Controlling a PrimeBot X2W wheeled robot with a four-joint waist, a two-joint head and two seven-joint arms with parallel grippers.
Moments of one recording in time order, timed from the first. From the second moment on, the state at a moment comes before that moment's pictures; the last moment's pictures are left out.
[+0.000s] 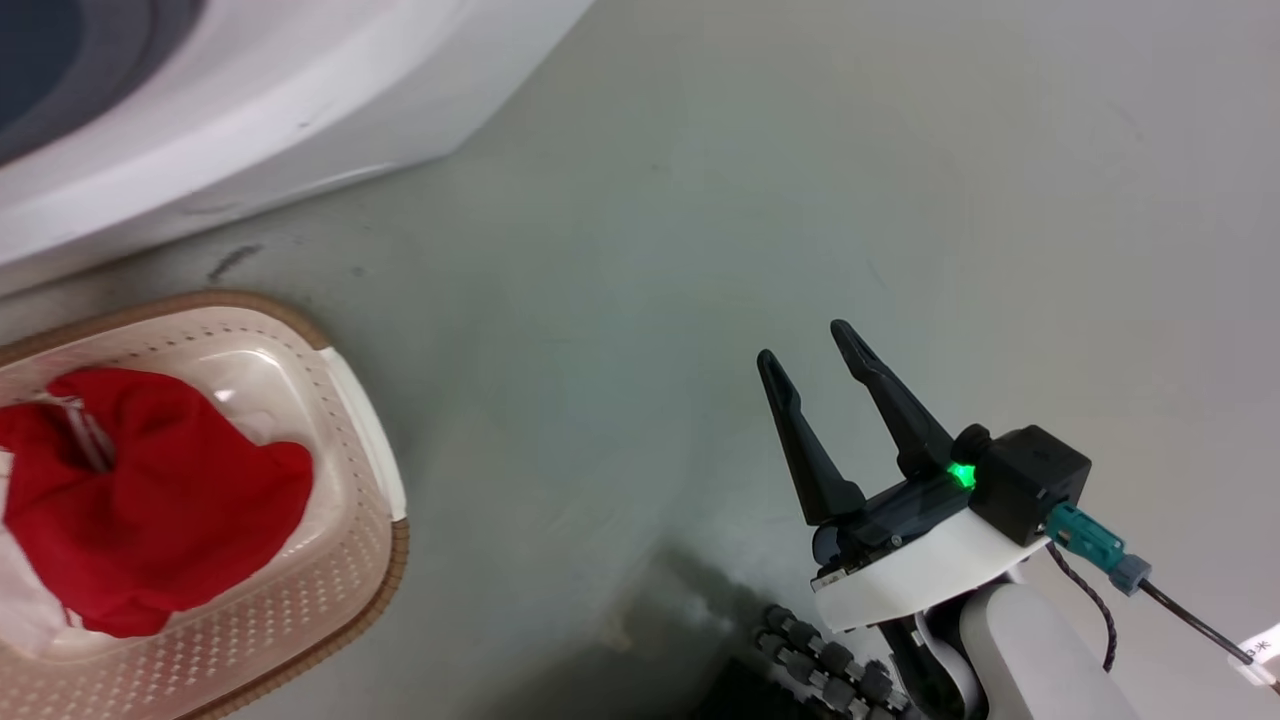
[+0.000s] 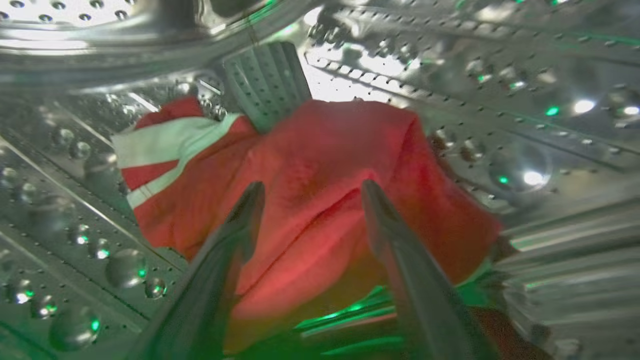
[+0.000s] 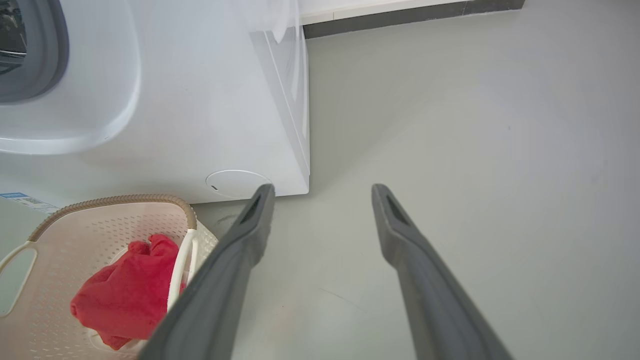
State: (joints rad) left arm -1.52 0.62 -0.36 0.99 -0.27 -0.13 0.43; right arm -0.26 -0.05 0.37 0.12 0.32 0.13 -0.26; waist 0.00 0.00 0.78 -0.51
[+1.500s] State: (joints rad) left arm -1.12 0.54 -0.35 0.85 -0.45 0.03 -0.14; right arm -0.23 -0.05 0.29 0.18 0.20 0.13 -0.26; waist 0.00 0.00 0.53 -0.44
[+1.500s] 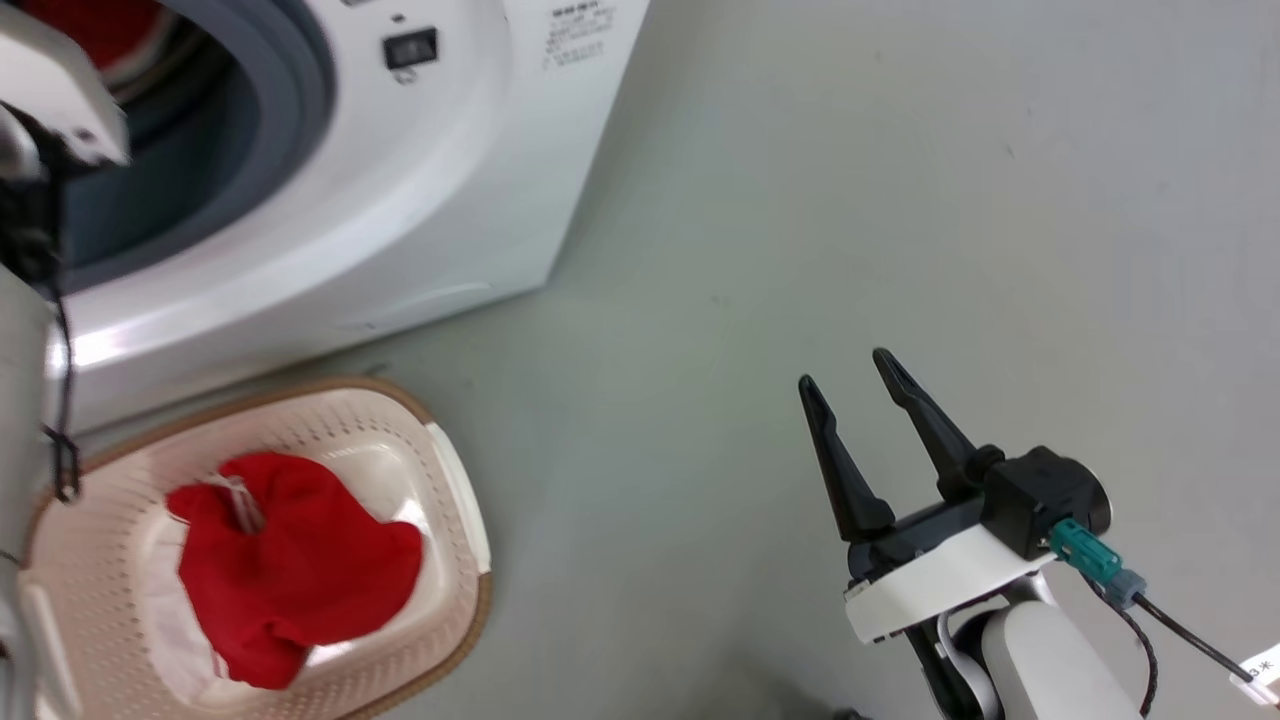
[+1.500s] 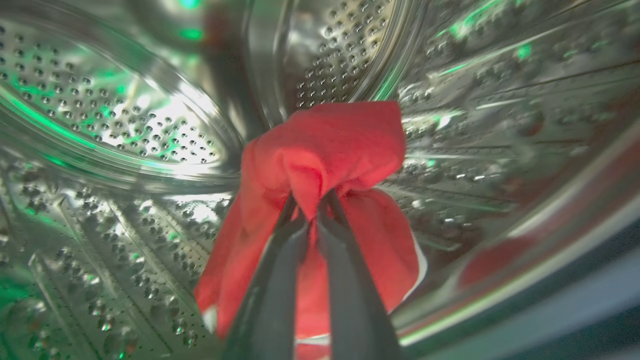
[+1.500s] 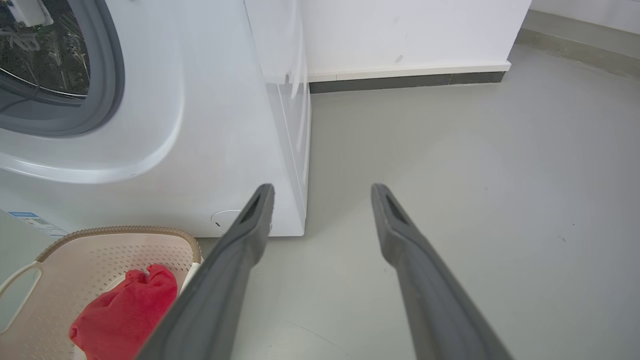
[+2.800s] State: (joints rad) left arm -0.16 0.42 -0.27 -0.06 -0.48 0.22 -0.22; right arm 0.02 -0.05 0.18 0.09 0.11 0.13 -0.10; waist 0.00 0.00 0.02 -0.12
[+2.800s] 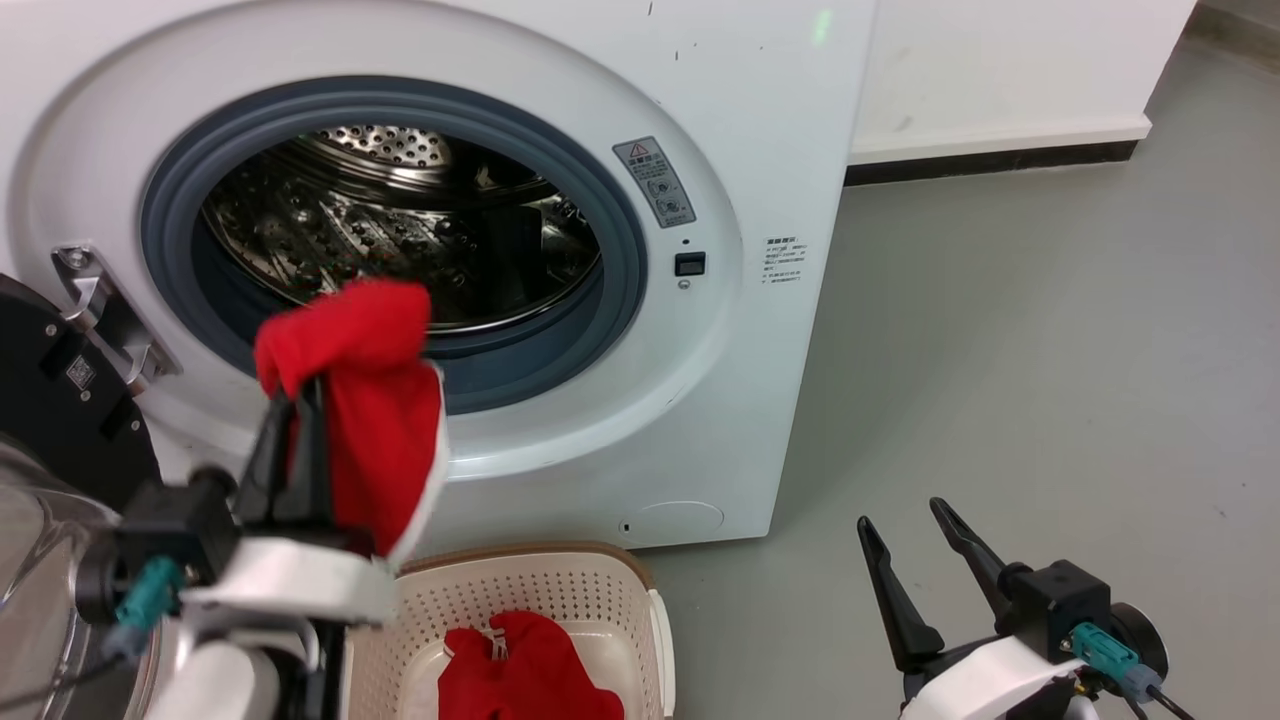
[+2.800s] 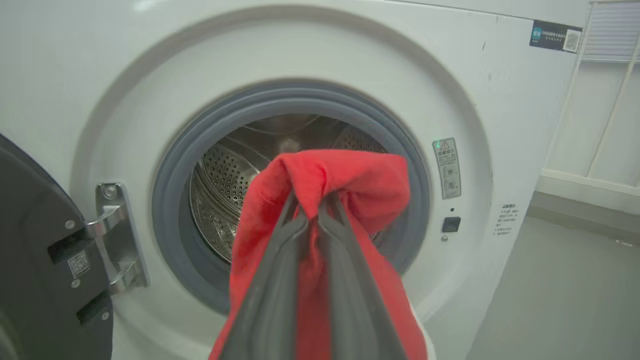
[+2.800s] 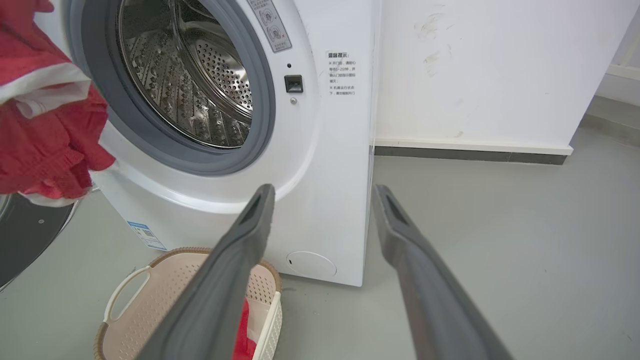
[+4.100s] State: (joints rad) left arm -0.56 0.14 -0.11 1.03 -0.46 -0.10 -0.26; right arm -0.25 -0.05 0.23 0.06 0.06 0.13 -0.13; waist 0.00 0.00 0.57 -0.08
